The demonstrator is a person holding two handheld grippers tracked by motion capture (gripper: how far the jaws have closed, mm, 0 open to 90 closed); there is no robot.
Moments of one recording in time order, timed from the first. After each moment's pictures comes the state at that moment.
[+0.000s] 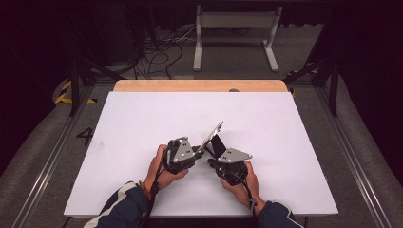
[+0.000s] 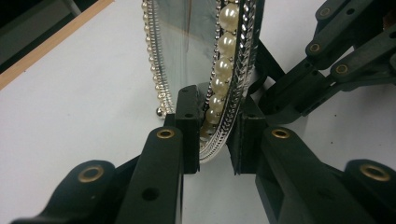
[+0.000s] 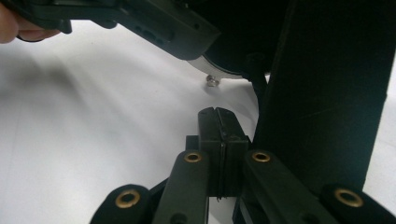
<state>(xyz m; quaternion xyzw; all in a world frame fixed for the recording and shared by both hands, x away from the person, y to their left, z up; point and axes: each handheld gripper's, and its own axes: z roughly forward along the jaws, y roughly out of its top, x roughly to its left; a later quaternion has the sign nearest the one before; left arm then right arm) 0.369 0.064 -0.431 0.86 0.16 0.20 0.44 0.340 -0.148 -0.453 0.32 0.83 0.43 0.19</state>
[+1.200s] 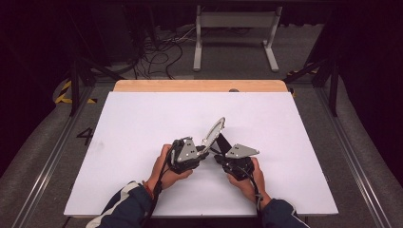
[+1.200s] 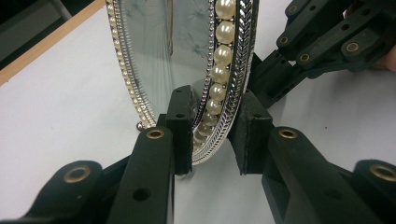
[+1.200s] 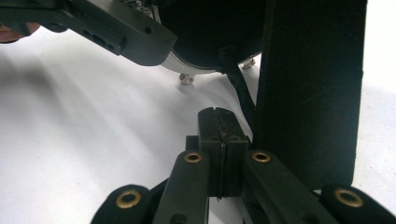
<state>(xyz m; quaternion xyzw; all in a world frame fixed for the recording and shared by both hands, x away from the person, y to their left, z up) 0.371 0.054 -0.431 0.86 0.15 0.19 0.44 0.354 -0.169 -0.455 0.32 0.82 0.43 0.19</state>
